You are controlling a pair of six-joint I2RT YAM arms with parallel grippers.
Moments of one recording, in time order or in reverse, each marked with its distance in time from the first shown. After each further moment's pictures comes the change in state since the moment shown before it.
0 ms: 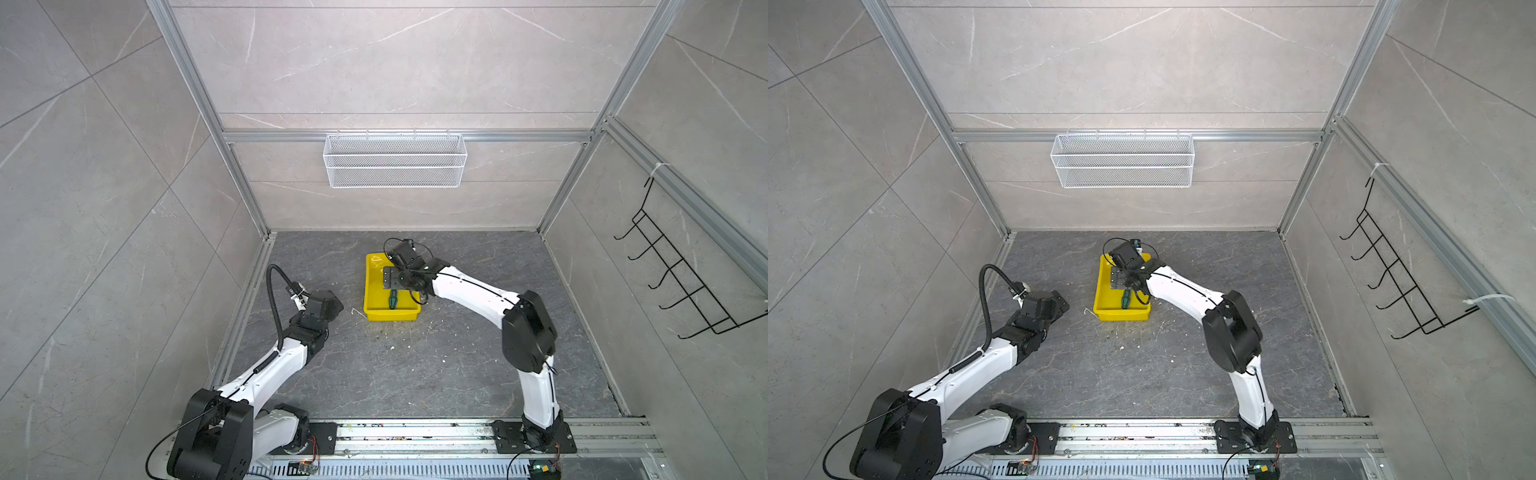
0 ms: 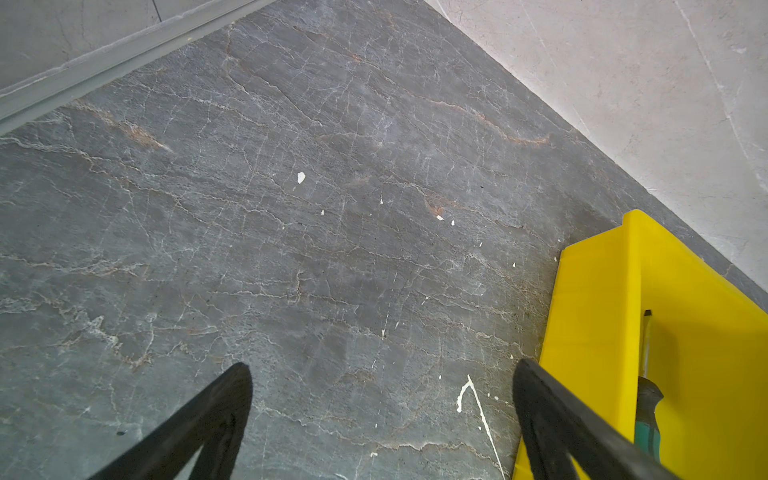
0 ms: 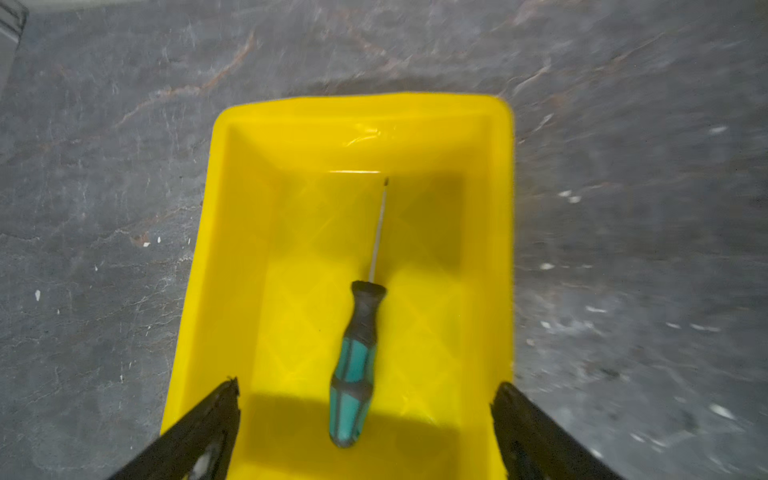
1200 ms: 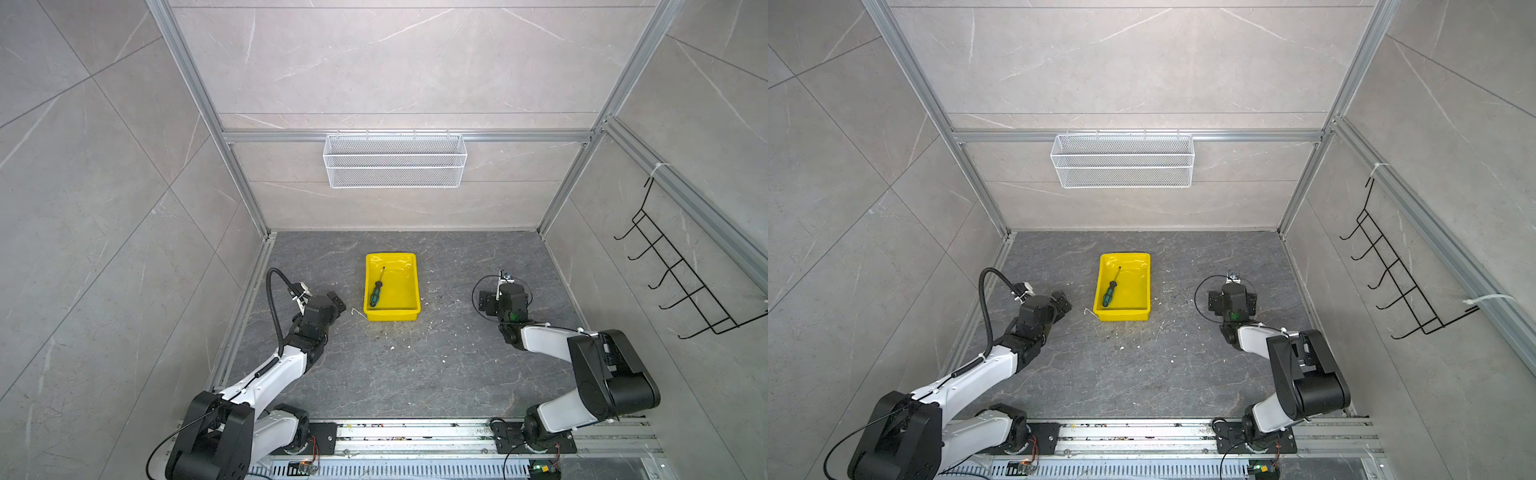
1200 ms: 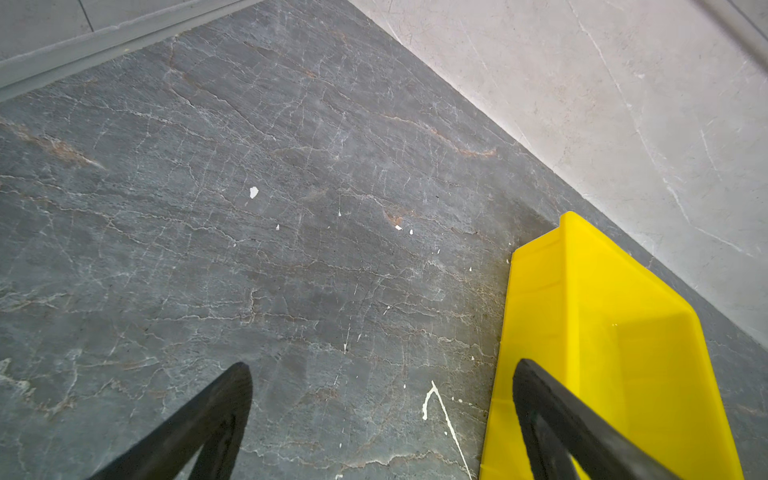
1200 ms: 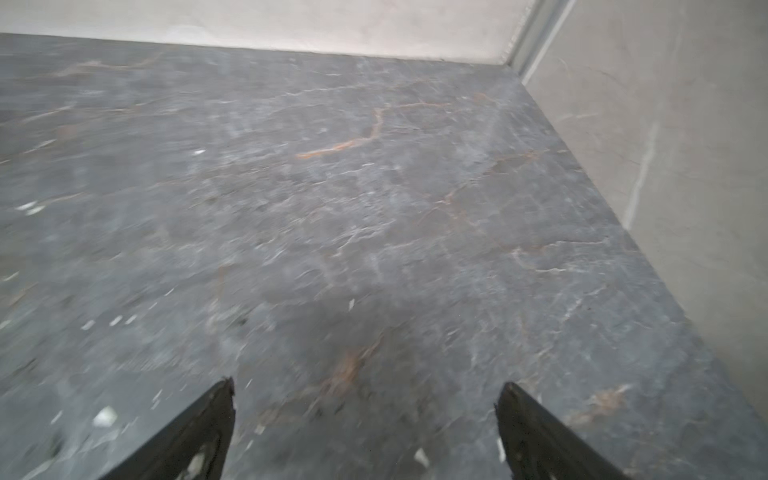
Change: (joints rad) left arm 0.000 -0.011 -0.085 0.209 0.062 0.059; right arm -0.568 -0.463 -1.201 1.088 0.032 -0.539
